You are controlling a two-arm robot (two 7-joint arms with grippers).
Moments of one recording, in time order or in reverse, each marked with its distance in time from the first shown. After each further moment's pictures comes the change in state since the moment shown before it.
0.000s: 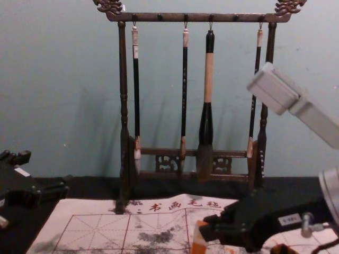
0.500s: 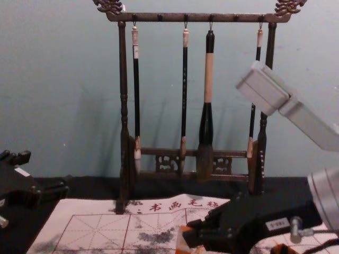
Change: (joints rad) left arm 0.000 0.000 0.000 0.000 0.000 0.000 0.000; right arm 0.005 -0.015 -0.023 -0.012 0.003 -0.017 0.029
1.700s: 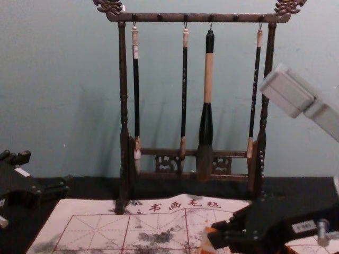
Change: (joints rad) left arm 0.000 0.000 0.000 0.000 0.000 0.000 0.000; right arm -0.046 0.055 0.042 -0.052 -0.002 0.026 -0.026
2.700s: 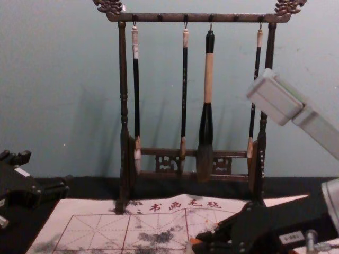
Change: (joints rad) left arm 0.000 0.000 0.000 0.000 0.000 0.000 0.000; right arm -0.005 -0.014 -0.024 -0.009 -0.007 -0.014 0.022
